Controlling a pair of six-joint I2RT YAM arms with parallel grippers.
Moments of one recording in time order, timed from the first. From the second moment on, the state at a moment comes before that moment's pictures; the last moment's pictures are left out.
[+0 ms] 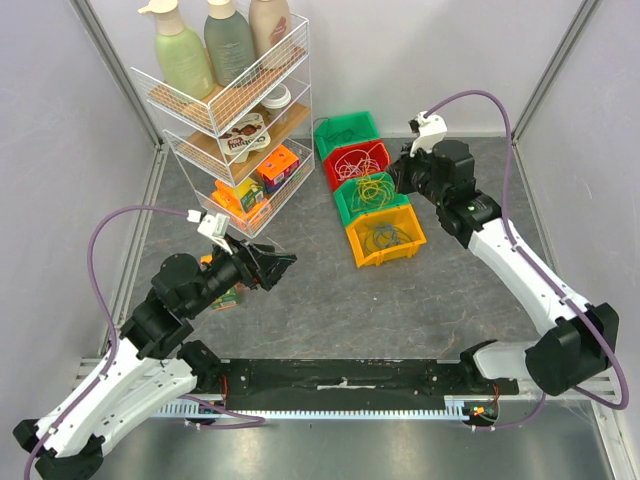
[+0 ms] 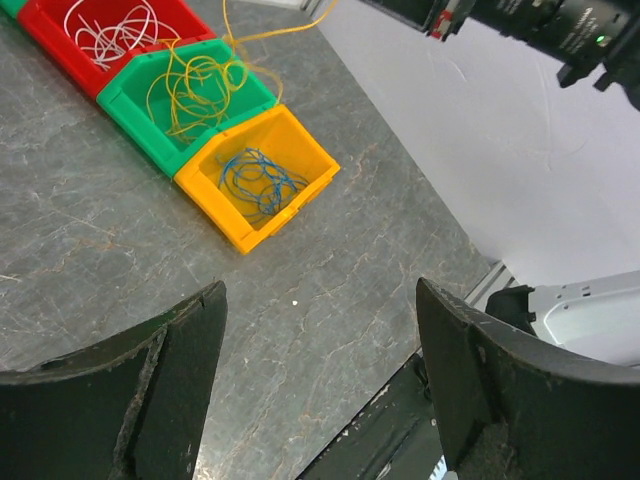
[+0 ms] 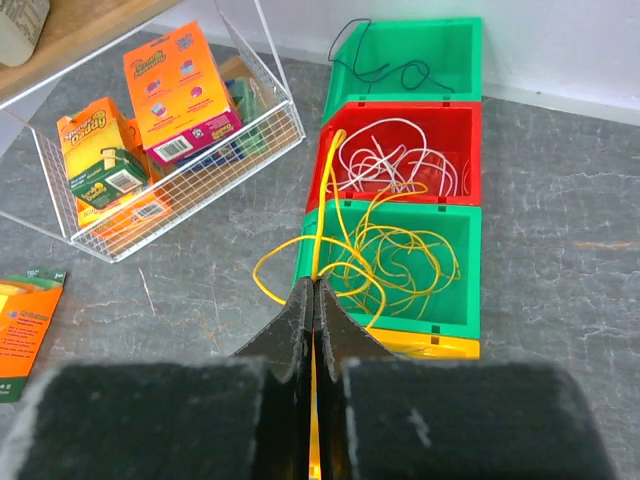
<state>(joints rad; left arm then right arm) -0.70 0.51 0.70 -0.25 0.06 -0.56 0.40 1.33 1.20 -0.15 -0.05 0.17</state>
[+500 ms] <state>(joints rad) -0.70 0.52 0.70 -0.25 0.08 -0.56 0.40 1.68 1.26 -0.17 0.04 0.26</state>
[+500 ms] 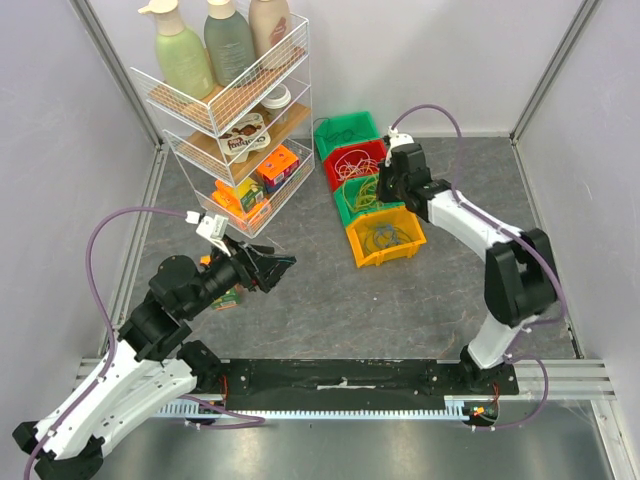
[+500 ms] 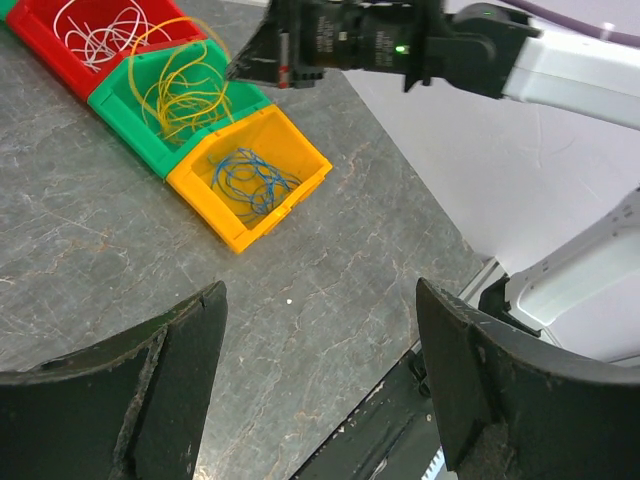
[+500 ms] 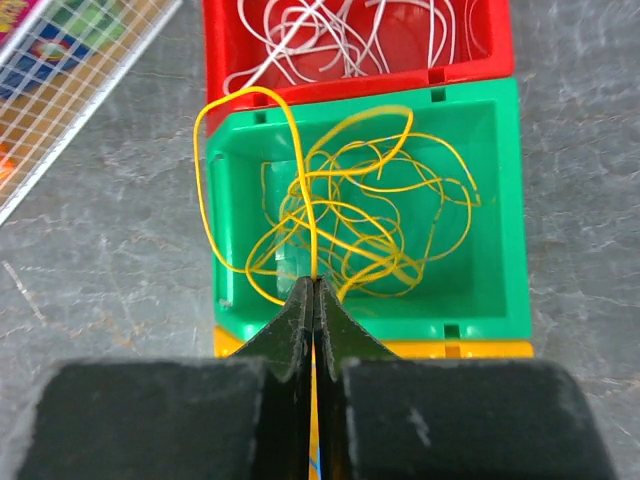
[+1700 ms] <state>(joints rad) -0.70 0.53 0.68 -0.30 0.09 -0.56 0.40 2.08 1.57 -0.39 0.27 -0.07</state>
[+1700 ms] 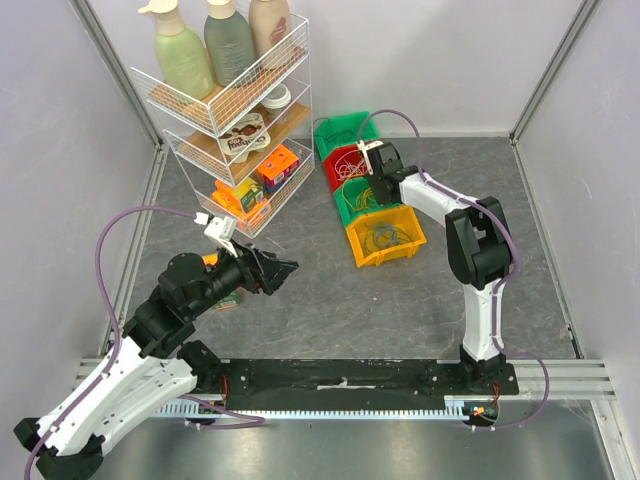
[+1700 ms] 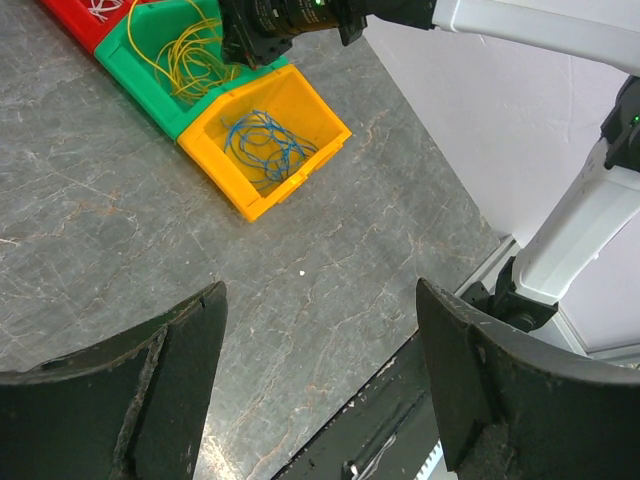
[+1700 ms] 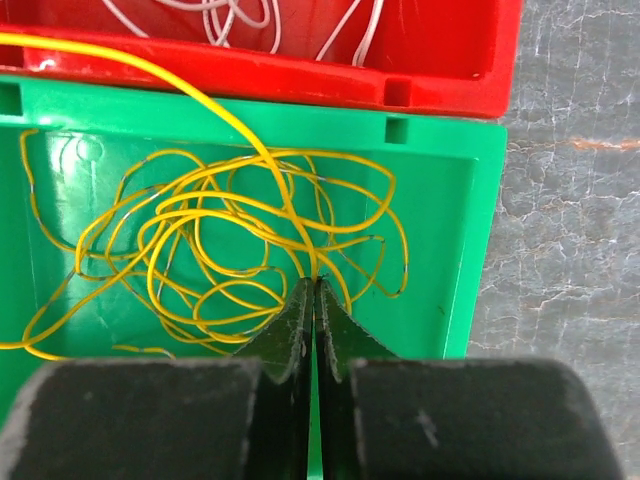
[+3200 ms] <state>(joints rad) -0.70 0.55 0.68 -0.31 0.09 -0.56 0.46 2.04 1.50 -0.30 -0.03 0.28</state>
